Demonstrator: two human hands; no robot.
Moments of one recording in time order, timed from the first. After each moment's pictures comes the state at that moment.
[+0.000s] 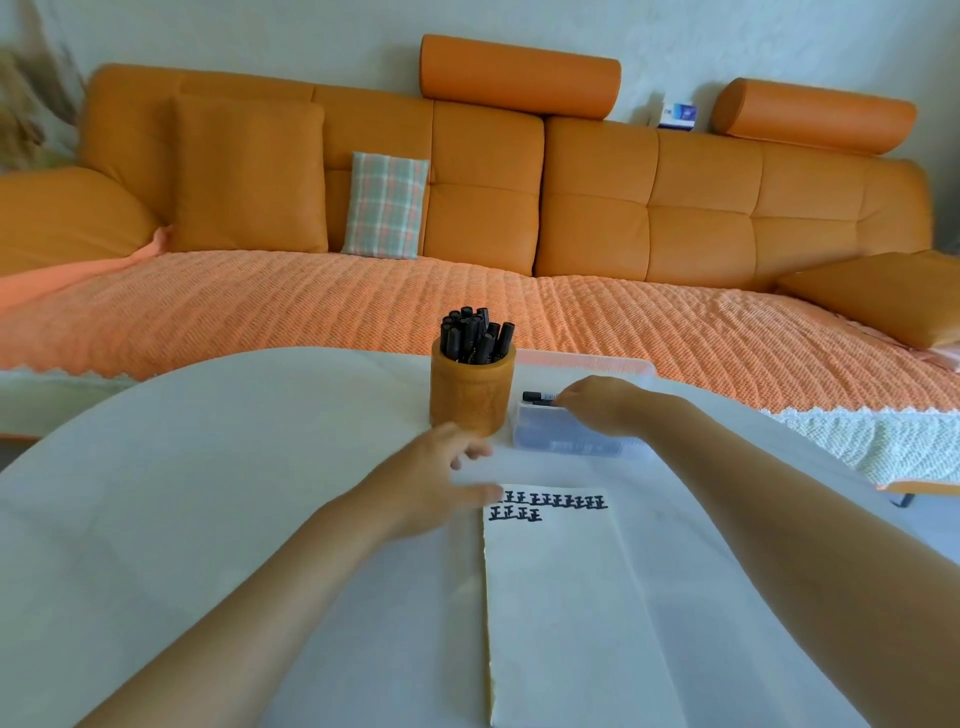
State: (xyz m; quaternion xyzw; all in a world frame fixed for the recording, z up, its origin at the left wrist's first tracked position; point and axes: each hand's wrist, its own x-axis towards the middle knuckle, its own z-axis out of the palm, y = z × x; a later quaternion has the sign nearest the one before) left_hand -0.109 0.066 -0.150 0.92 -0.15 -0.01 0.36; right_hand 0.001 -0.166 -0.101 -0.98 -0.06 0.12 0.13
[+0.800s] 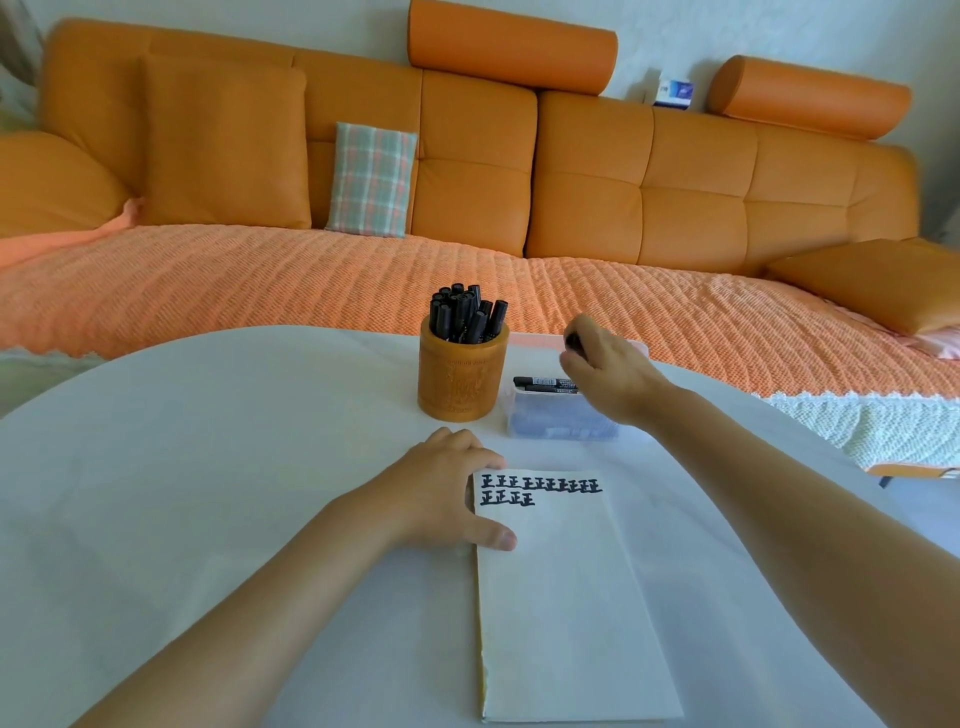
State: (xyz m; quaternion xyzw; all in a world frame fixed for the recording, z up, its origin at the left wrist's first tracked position) left_hand -0.108 0.046 -0.159 0.95 -0.20 -0.10 0.22; right_hand -0.012 -0.178 -0.094 -0.96 -0.19 -0.07 0.21
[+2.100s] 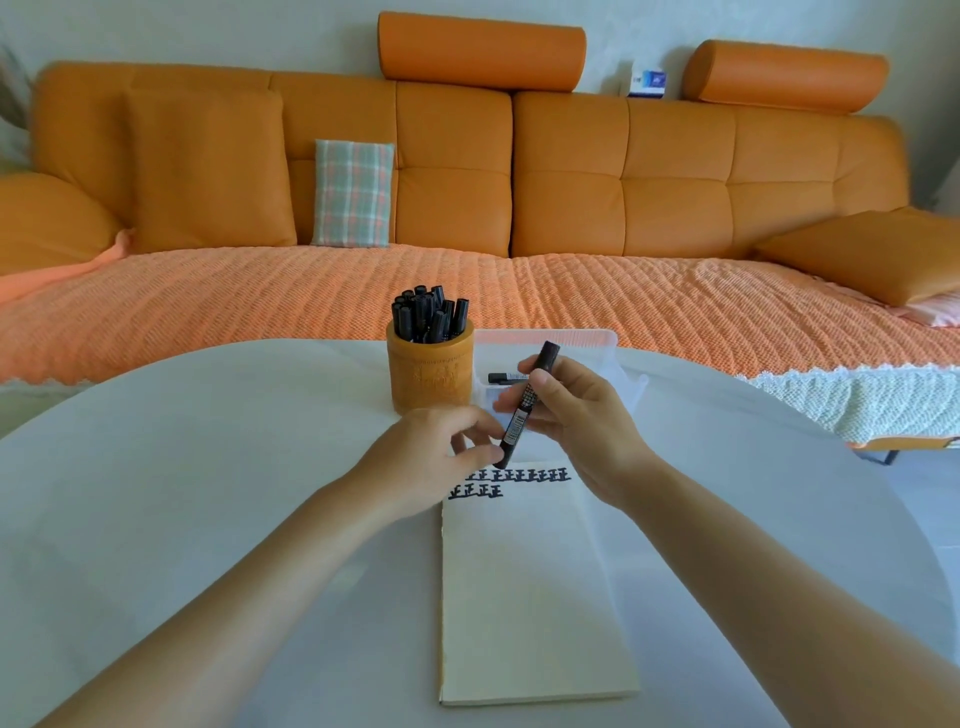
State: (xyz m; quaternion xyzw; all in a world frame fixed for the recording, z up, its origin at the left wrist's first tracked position) left_hand -0.113 0.019 -0.135 0.91 -0.18 0.04 0.38; right_hand -0.092 -0.173 -0.120 -0.67 -0.12 0.03 0.73
